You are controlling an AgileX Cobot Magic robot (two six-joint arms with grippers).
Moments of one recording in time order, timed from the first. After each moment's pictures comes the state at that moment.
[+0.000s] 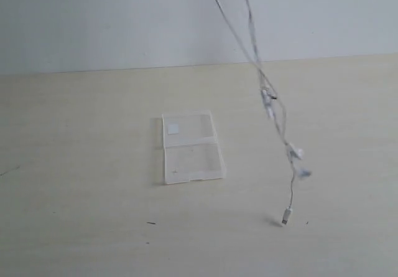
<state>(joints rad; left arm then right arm) 0.10 0.01 0.00 -0.29 -0.03 0.01 0.69 1.49 -2.08 0.17 0.88 -0.39</state>
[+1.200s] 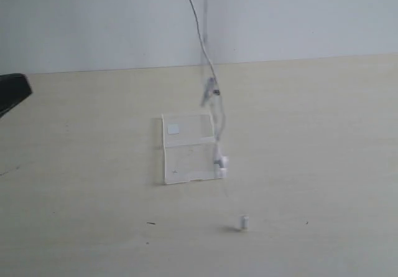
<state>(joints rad) 0.10 0.93 -0.34 1.12 -0.79 -1.16 0.69 1.49 -2.08 0.13 0.78 -0.29</state>
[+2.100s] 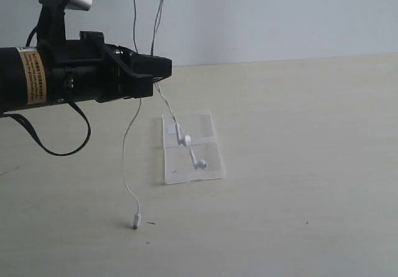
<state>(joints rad) -0.33 1.48 -0.80 1.07 -0.53 -1.15 0.69 1.49 -2.08 0.10 0.83 -0.19</state>
